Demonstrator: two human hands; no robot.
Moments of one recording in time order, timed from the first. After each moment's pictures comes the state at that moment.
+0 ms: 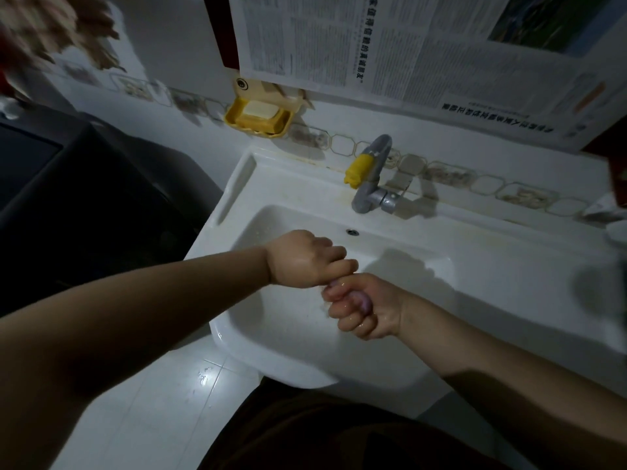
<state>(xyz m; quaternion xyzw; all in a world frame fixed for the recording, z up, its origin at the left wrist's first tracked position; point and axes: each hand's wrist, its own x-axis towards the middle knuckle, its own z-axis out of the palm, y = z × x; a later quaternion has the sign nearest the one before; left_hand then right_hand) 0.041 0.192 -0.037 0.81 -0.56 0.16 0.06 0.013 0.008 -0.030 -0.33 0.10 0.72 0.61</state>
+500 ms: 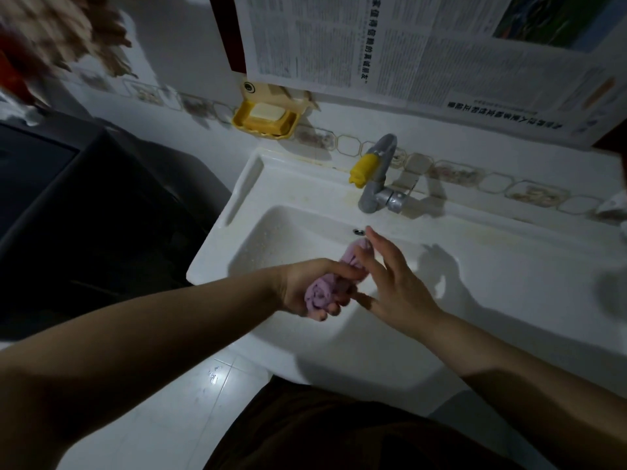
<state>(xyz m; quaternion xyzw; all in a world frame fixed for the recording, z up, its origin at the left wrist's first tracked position) 0.007 0.168 -0.014 0.47 0.11 -0.59 0.64 0.003 -0.031 -0.063 -0.88 -0.38 -0.10 0.26</state>
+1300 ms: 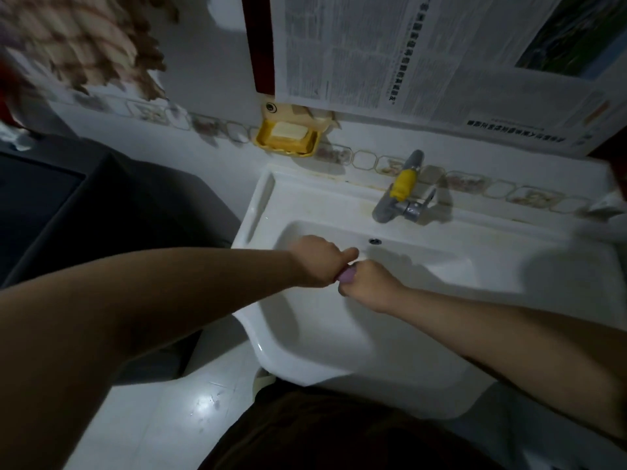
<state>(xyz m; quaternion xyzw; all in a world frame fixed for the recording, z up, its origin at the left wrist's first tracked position) 0.049 0.240 -0.024 0.92 -0.38 -0.12 -0.06 0.017 0.093 -0.031 -0.91 -0.01 0.28 0.30</state>
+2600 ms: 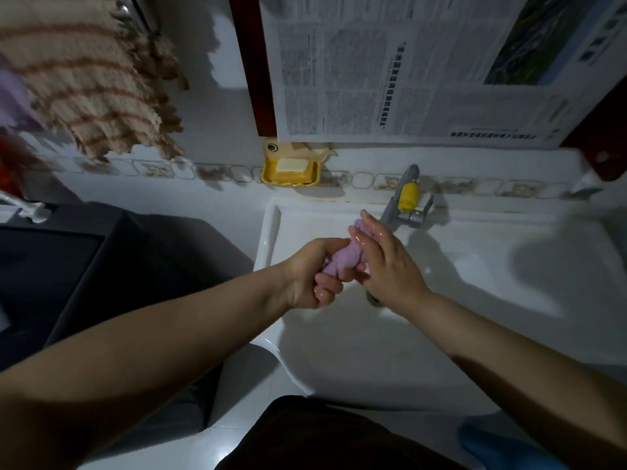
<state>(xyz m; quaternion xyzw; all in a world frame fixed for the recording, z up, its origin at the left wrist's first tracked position) 0.042 0.292 0.044 0.47 0.10 -0.56 0.67 0.015 0.118 -0.012 -0.92 -0.25 -0.26 0.17</state>
